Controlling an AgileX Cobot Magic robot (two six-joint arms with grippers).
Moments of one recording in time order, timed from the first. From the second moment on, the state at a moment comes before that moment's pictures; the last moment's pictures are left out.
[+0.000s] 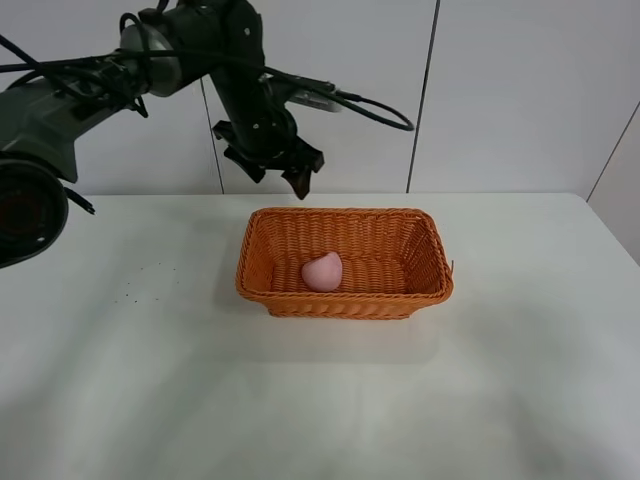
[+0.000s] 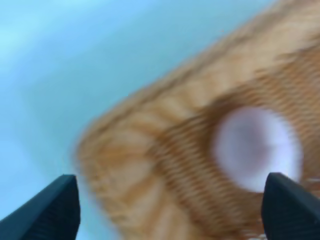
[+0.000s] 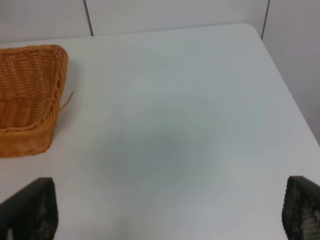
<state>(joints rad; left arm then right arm) -0.45 2.31 -2.28 -0.01 1.17 0.07 0.00 0.00 -0.49 -0.06 1.02 0.14</state>
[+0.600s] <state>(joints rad) -0.02 2.31 -2.20 -0.03 1.17 0.07 0.00 0.00 -0.49 -0.06 1.02 0.14</state>
